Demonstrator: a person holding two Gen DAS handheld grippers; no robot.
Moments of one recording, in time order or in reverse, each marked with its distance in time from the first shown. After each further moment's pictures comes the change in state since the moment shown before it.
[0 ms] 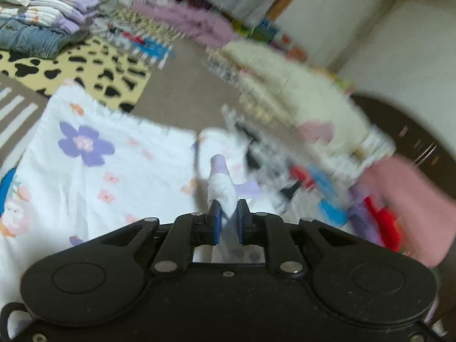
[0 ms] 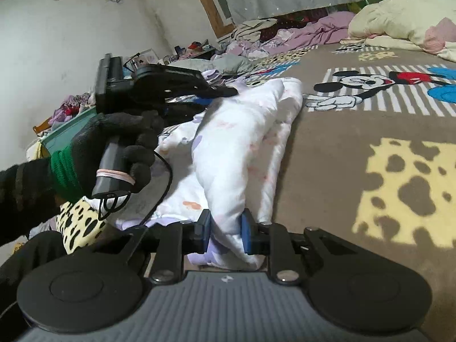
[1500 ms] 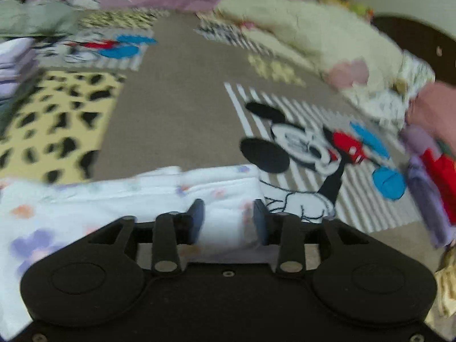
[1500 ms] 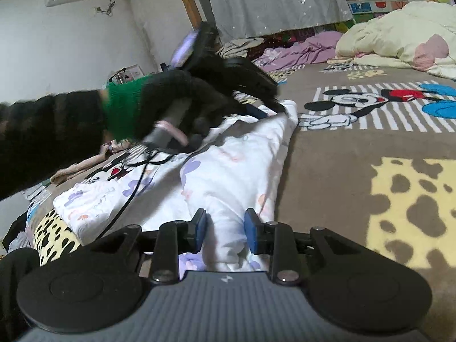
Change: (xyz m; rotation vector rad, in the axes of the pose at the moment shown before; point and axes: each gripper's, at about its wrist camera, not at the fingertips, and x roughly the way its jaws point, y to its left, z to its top) left arm 0.055 -0.034 0.061 0.175 0.127 0.175; right arm 0.021 0.014 0.001 -0.013 -0.110 -0.083
